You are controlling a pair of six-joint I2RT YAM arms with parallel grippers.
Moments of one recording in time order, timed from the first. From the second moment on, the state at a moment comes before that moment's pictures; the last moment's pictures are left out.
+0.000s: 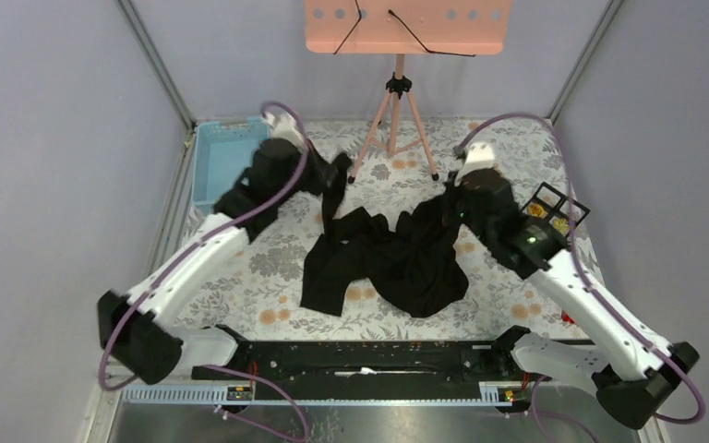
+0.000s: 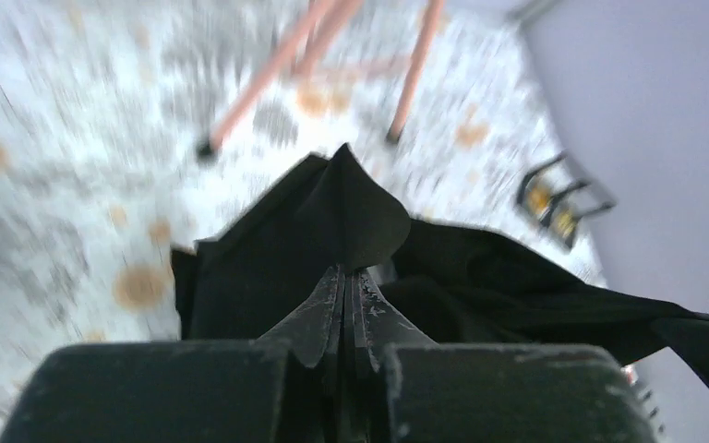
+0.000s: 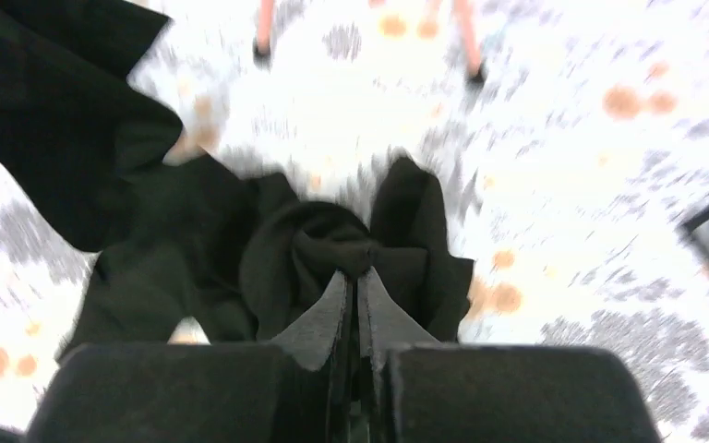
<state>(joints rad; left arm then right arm) -0.56 1.32 1.09 -0.23 -0.02 -0.60 0.66 1.03 1.04 -0.58 0.30 0.30</state>
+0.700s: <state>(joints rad) -0.46 0.90 1.61 -0.57 -0.29 -0.35 0.66 0.66 1.44 -0.65 0.55 0.10</state>
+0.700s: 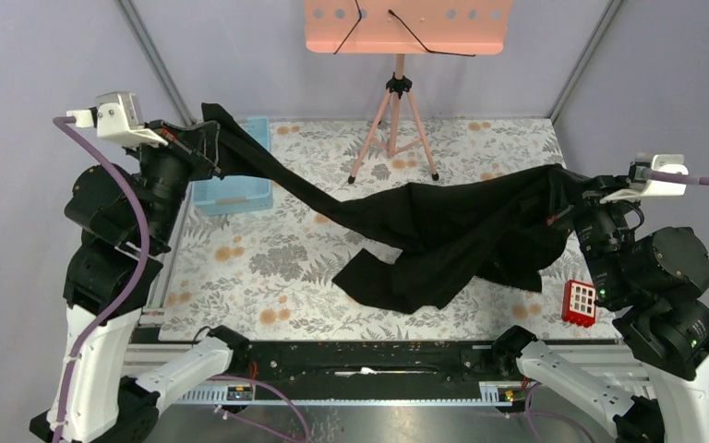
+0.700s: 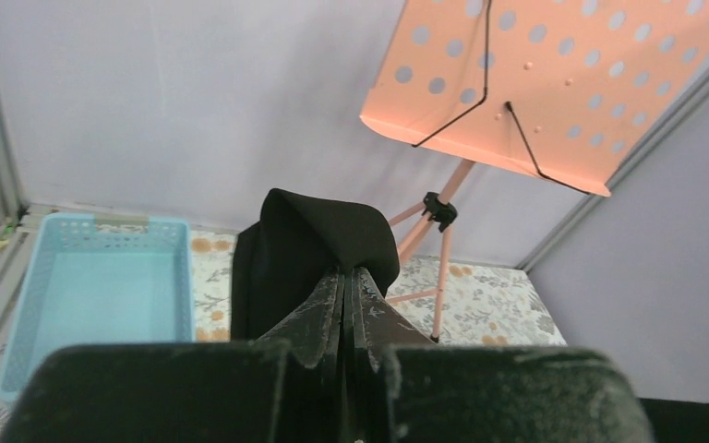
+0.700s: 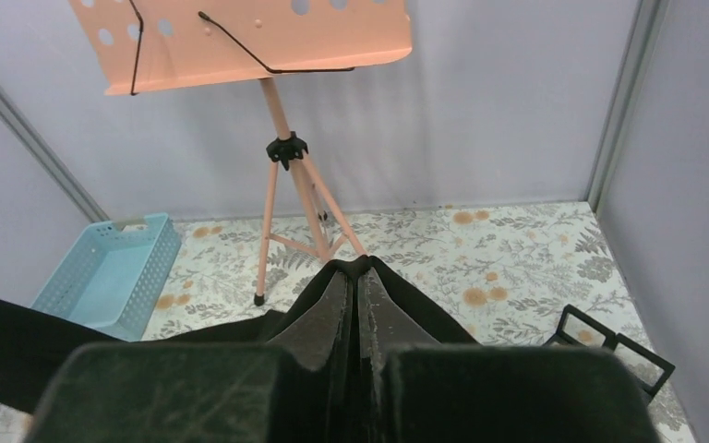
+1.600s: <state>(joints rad) -0.67 1.20 1.14 -0.42 -0.24 -0.36 0.66 0.89 1.27 -0.60 0.41 0.24</state>
